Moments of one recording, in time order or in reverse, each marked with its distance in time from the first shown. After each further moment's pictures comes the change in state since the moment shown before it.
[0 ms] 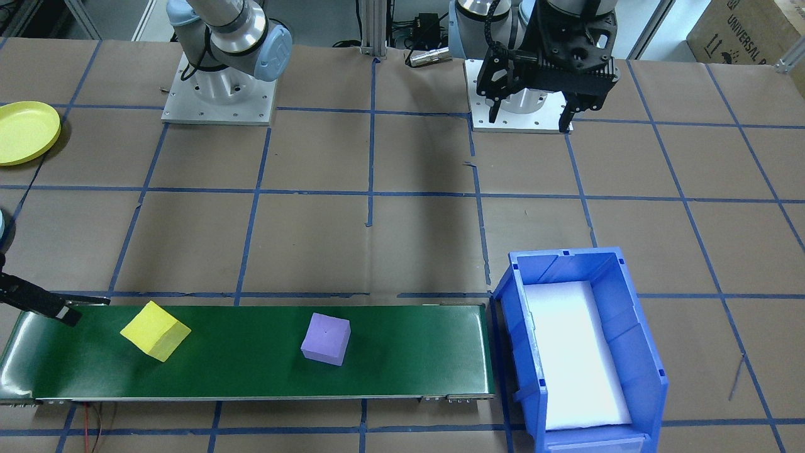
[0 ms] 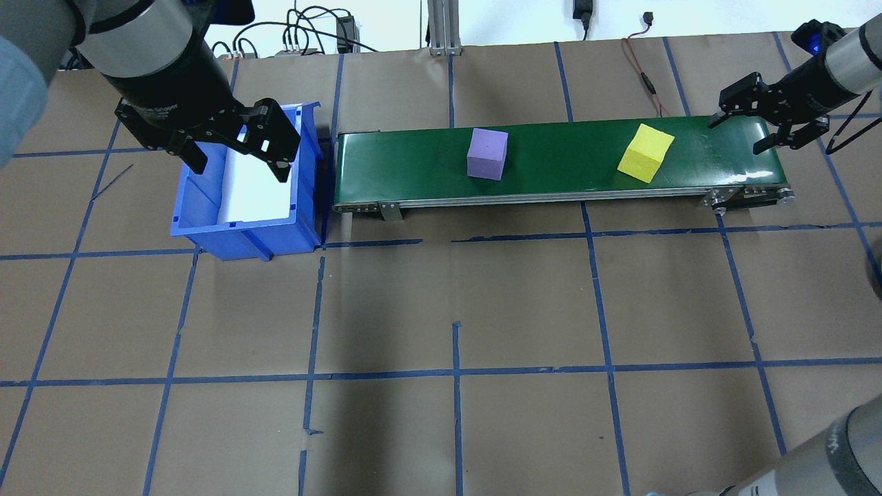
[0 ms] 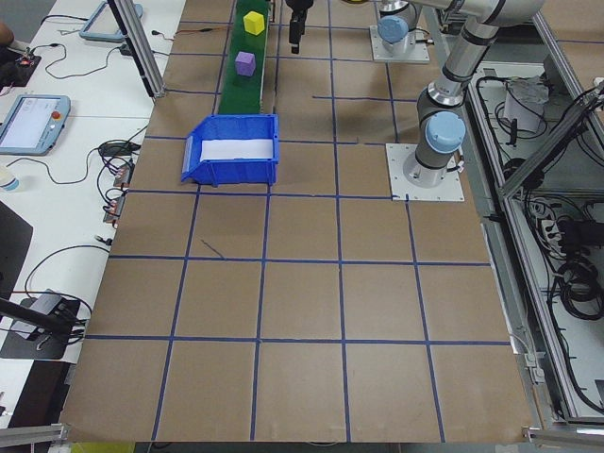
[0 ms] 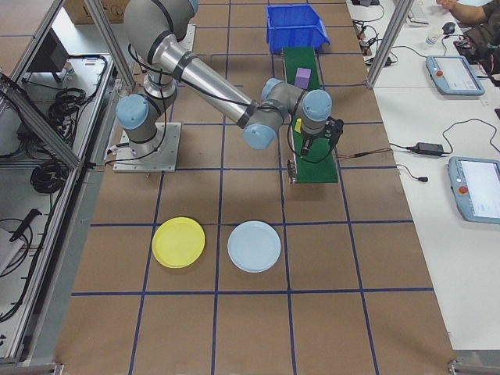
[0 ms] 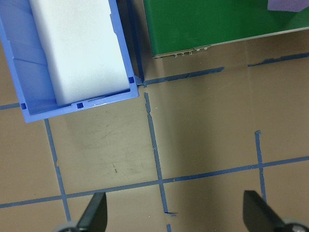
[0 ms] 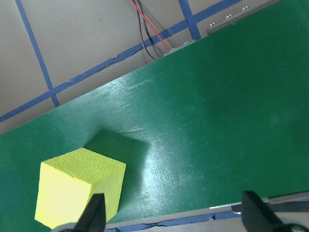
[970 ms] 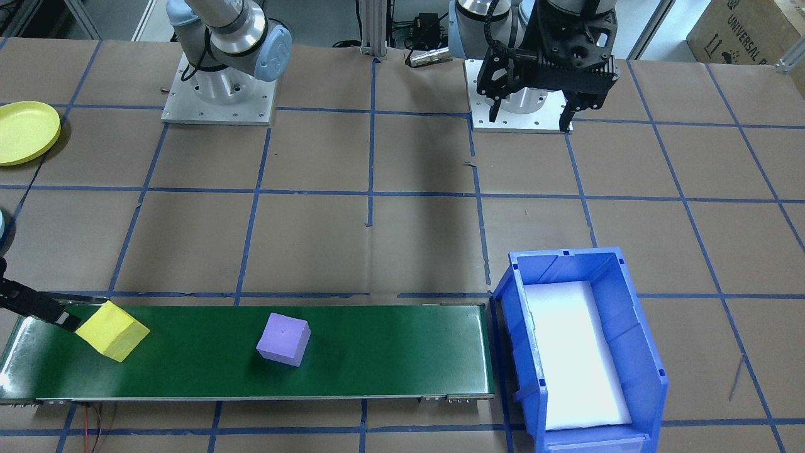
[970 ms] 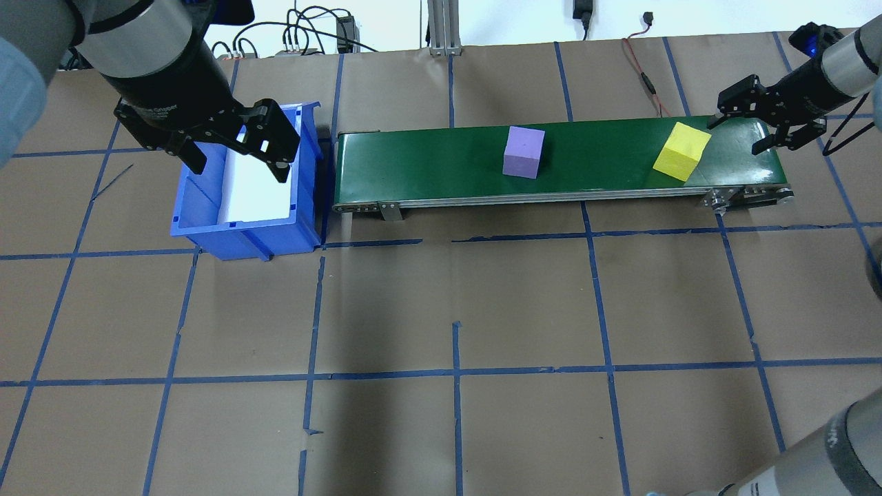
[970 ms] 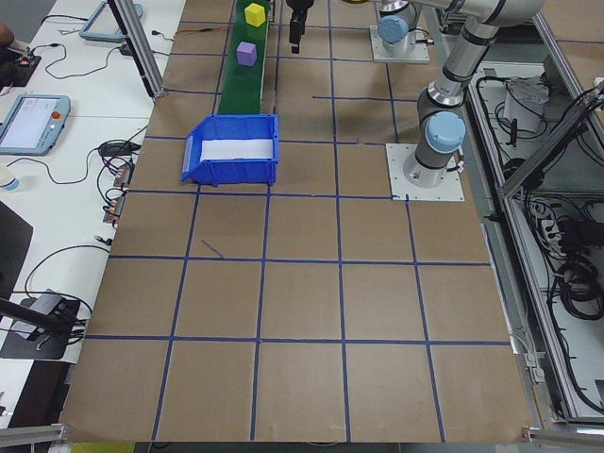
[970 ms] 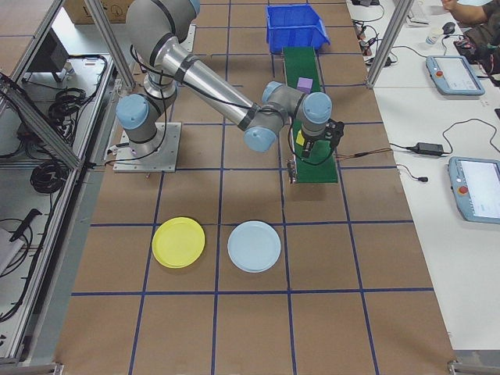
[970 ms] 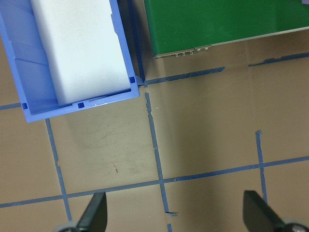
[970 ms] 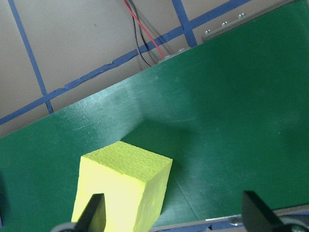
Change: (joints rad) left arm -0.001 0.002 0.000 -0.001 0.003 0.000; right arm 0.000 0.015 0.007 -0.040 -0.006 0.005
